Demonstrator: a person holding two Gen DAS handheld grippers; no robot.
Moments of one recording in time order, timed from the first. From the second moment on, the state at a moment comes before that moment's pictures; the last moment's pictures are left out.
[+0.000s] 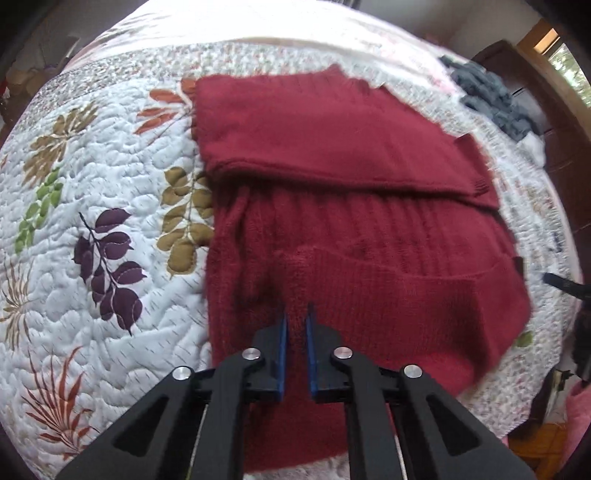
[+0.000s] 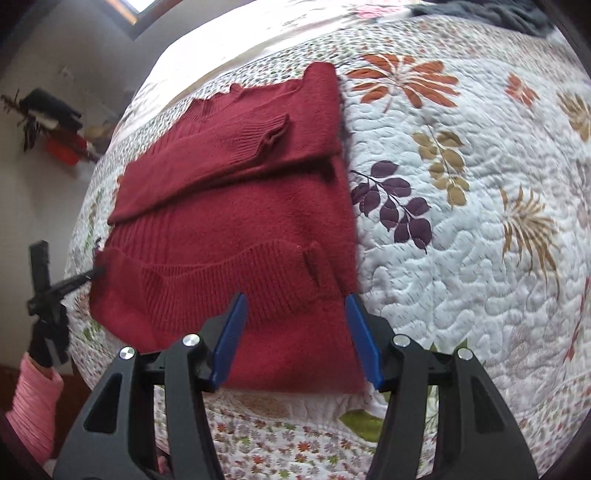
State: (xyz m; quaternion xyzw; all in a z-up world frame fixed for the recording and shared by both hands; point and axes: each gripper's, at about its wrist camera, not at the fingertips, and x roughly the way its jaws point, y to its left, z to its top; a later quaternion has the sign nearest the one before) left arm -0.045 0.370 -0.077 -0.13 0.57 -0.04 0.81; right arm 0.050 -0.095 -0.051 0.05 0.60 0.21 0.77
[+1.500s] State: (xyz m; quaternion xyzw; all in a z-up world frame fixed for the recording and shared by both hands) left arm -0.090 0.367 0.019 -0.12 0.43 0.00 0.89; right arm 0.056 -0.080 0.020 0.04 0.52 0.26 0.81
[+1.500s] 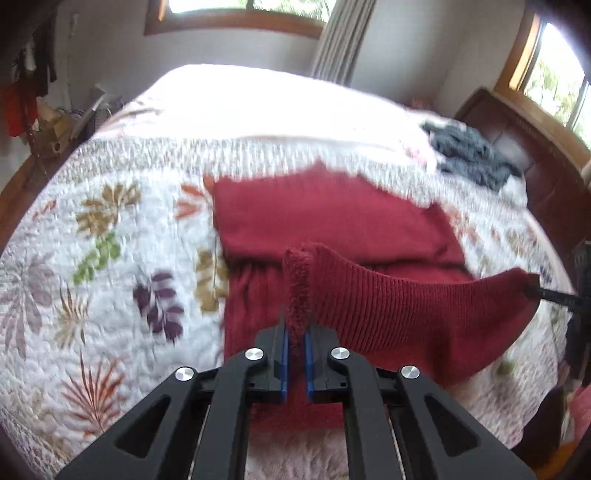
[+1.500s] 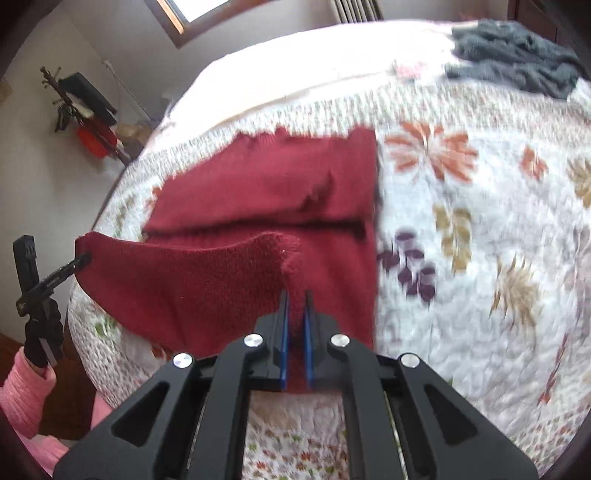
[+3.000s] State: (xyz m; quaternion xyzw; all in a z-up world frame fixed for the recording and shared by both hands) left arm 0.207 0.441 -0.108 -0.15 0.52 0.08 0.84; right arm 0.337 -0.013 -0.114 0.02 0.61 0.10 0.78
